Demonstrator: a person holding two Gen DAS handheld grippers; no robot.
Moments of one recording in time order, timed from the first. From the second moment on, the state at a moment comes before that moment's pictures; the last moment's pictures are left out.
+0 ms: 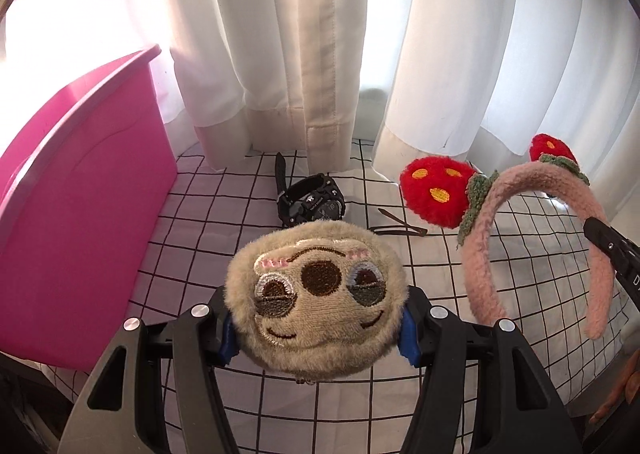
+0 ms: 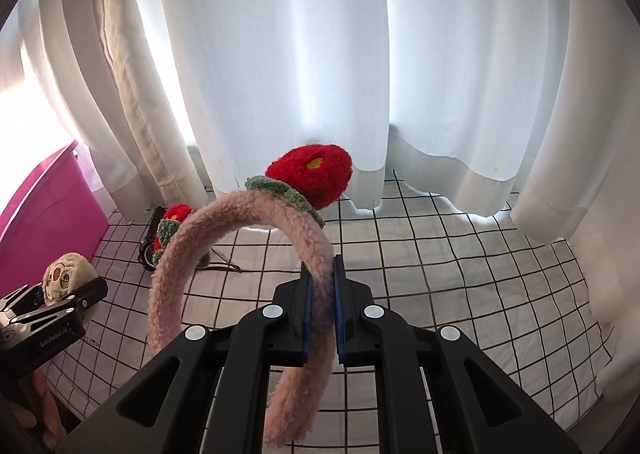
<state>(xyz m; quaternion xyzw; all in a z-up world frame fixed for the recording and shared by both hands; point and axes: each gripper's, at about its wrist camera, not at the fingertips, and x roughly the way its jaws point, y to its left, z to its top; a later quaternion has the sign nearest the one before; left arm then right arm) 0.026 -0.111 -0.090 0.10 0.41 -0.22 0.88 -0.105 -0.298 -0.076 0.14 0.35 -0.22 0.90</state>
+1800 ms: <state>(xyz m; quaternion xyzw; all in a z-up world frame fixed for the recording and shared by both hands) 0.188 0.201 -0.030 -0.01 0.47 0.01 0.88 0.212 0.036 -0.005 -0.02 0.42 0.01 0.91</state>
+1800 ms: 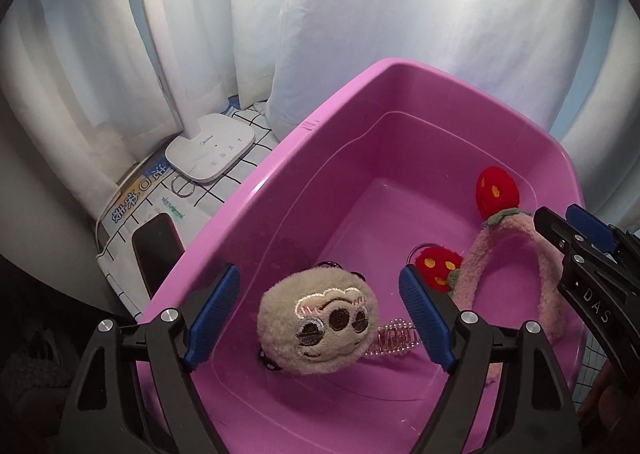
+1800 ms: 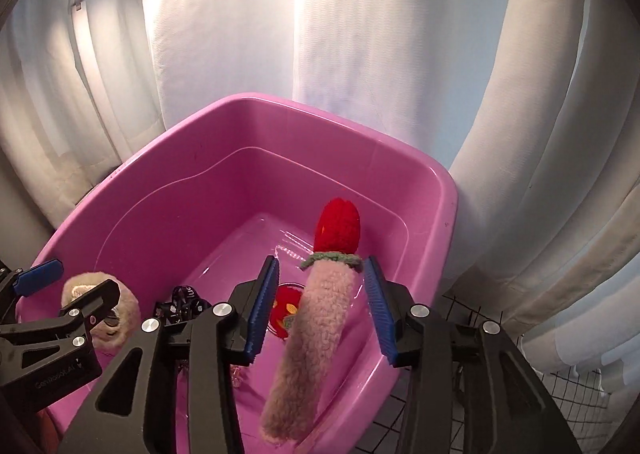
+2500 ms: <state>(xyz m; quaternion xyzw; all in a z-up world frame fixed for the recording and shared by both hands) 0.162 0.180 -0.013 0.01 0.45 0.01 0.89 0.164 0.019 0.030 0.01 0.39 0.03 0.92</state>
